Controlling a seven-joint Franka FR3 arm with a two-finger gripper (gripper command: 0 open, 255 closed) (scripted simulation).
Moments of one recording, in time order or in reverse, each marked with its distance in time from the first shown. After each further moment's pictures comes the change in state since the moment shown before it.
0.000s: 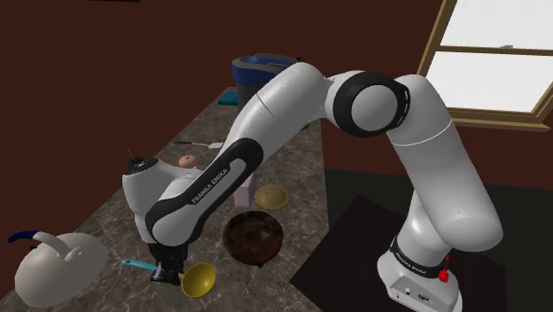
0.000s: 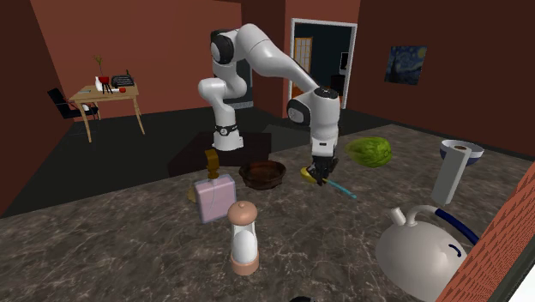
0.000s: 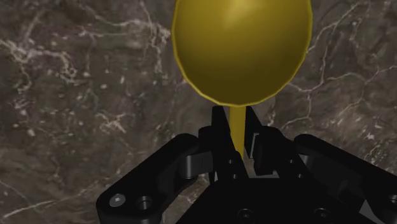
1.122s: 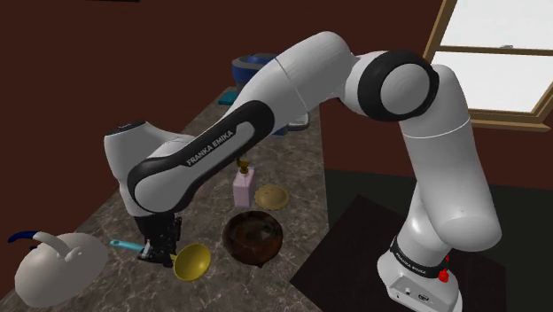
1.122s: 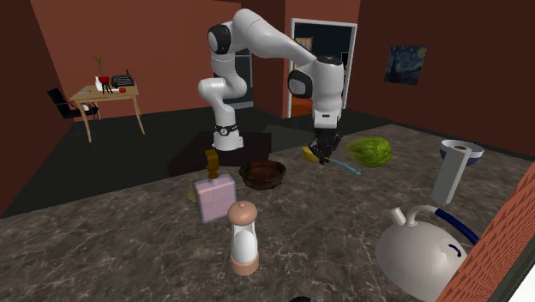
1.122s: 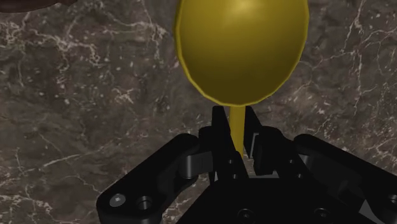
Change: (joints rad) arm -0.025 -0.135 0.034 0.030 0.042 -0.159 -0.003
